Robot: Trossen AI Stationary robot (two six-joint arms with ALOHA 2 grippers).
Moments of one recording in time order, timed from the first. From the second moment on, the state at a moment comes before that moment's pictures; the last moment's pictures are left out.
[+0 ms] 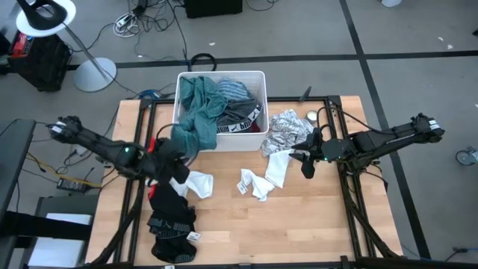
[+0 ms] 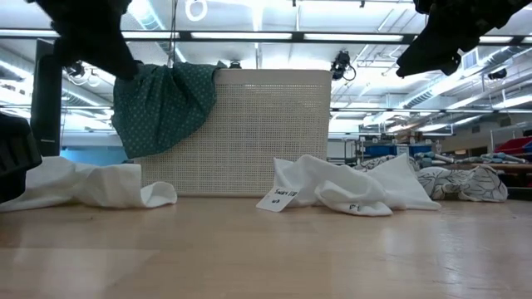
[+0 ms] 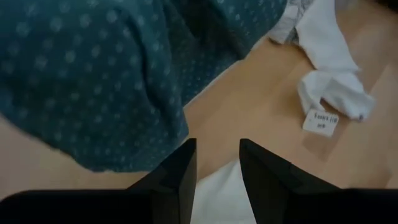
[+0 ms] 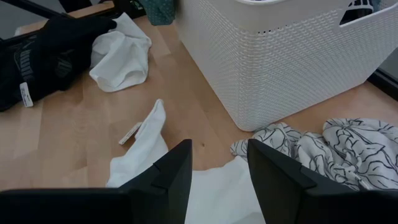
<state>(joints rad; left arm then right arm) -0.43 0.97 0.85 -0.93 -0.69 -1.09 0.25 0.77 0.66 -0.49 0.48 0.45</state>
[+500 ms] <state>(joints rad) -0.49 0.98 0.65 -0.93 -0.70 -1.35 0.25 0.77 0.66 -0.49 0.48 0.45</state>
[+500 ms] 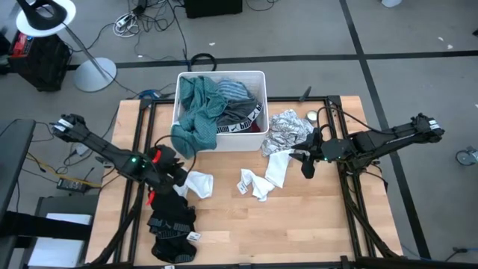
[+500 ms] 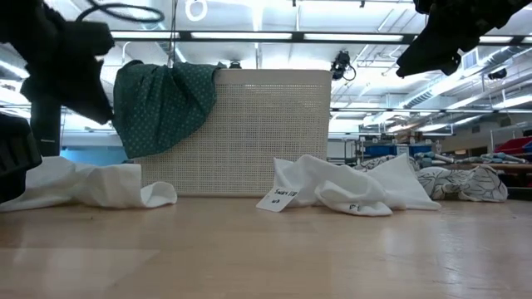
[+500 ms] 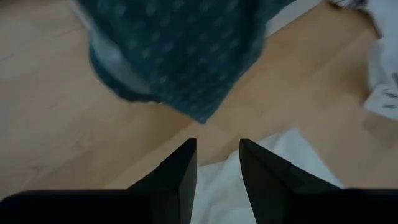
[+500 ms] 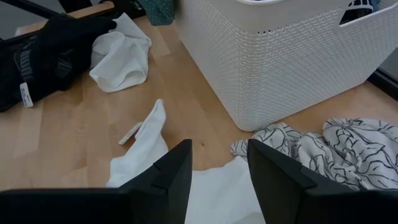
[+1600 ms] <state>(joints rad) -0.30 0.98 0.57 -0.40 -0.85 -0.71 0.25 0.77 0.66 -0.49 0.48 0.47</state>
